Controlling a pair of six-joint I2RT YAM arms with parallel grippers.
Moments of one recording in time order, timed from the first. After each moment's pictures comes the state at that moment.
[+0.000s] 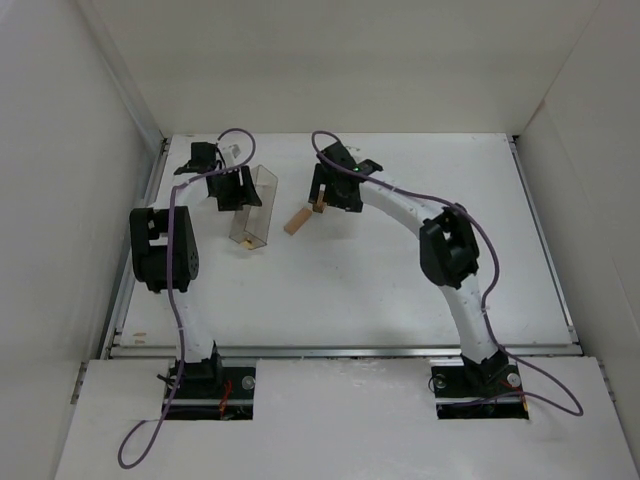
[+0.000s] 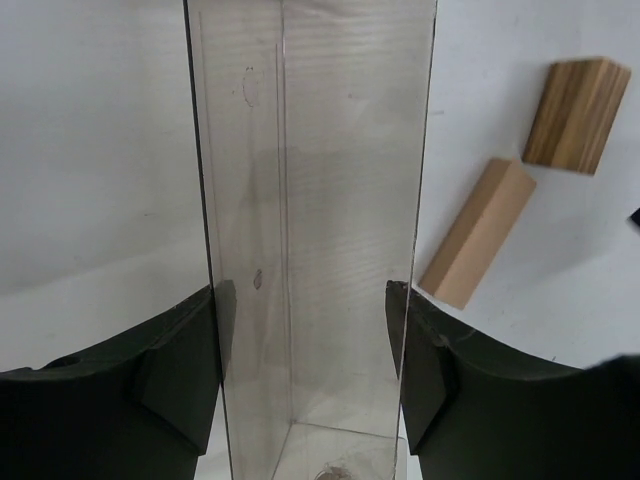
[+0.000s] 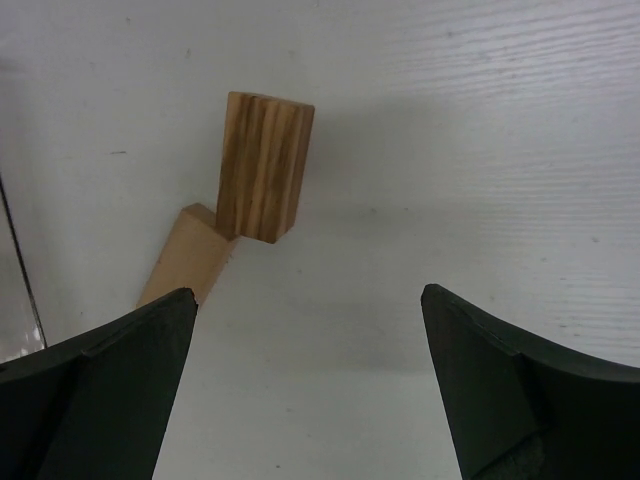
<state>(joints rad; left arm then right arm) 0.01 1.99 1.47 -0.51 0.45 -0.10 0.62 2.26 2.00 -0.69 0.22 0.72</state>
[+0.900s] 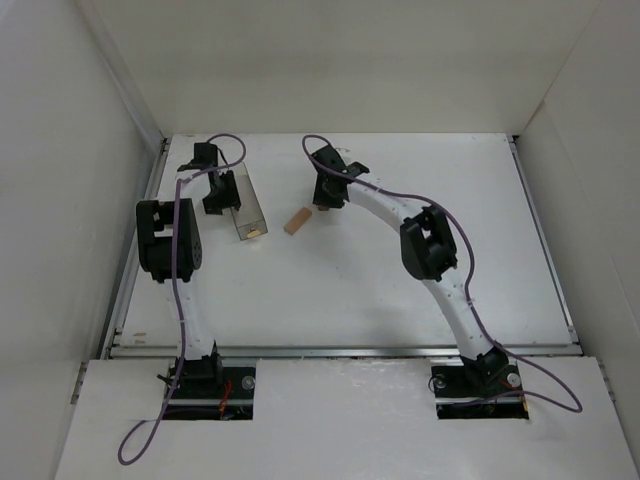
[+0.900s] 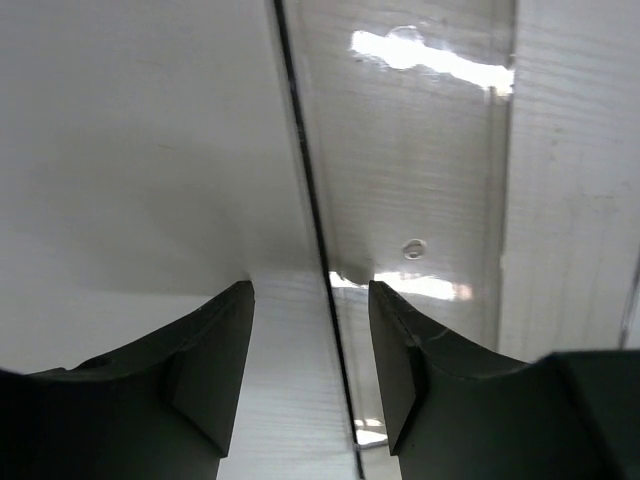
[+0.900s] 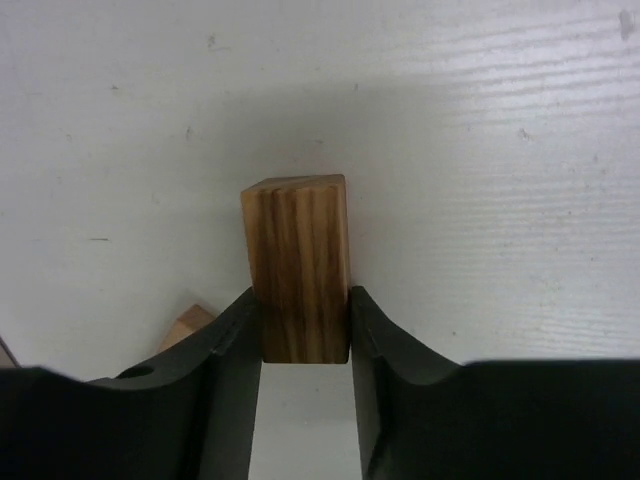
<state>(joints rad) 0.04 2.10 1.56 -0.54 0.06 -0.22 0.63 2.52 2.27 -0.70 0.24 0.69</state>
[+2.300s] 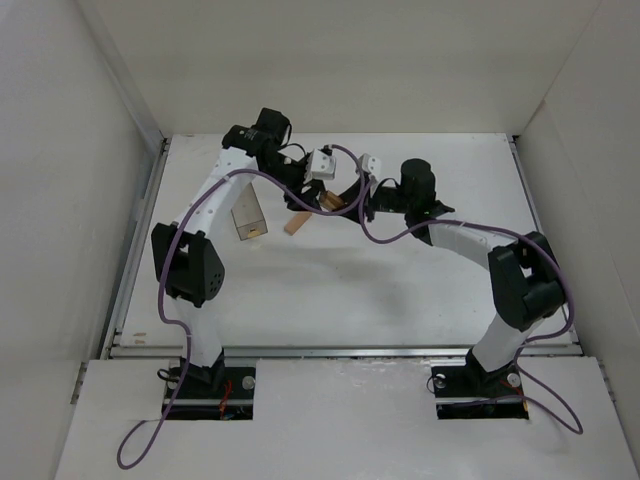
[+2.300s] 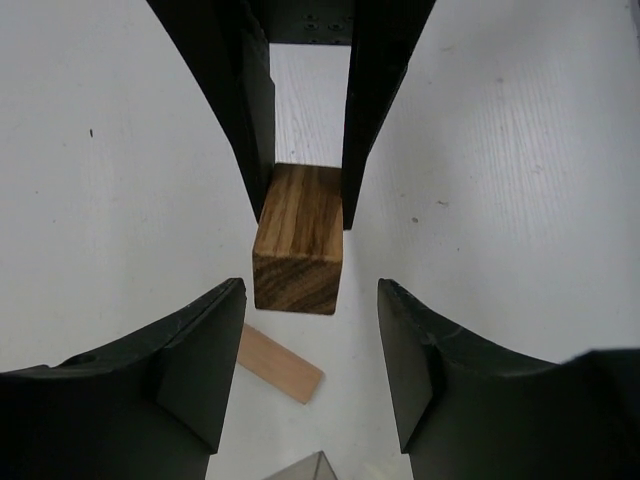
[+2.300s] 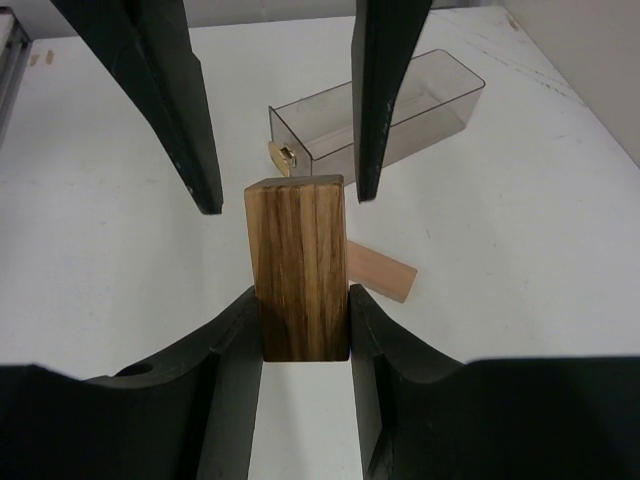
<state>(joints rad) -0.38 1.92 1.94 -1.19 0.89 1.21 0.44 1.71 1.07 0.46 -0.90 -0.22</state>
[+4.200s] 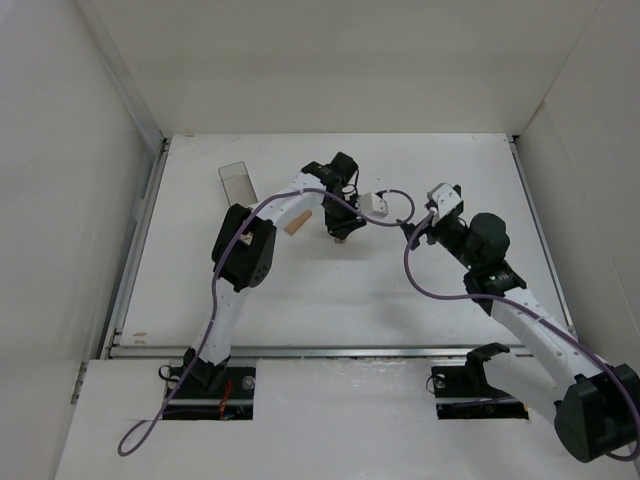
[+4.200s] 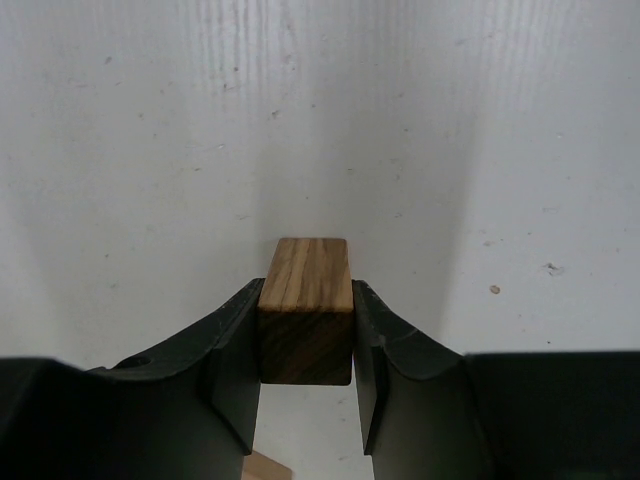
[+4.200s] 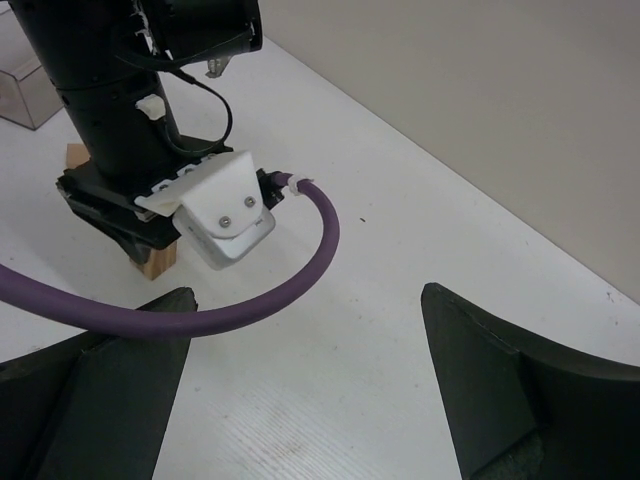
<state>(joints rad) -0.64 2.26 1.94 -0.92 0.37 0.86 0.32 0.94 0.57 0.32 -0.26 -0.32</state>
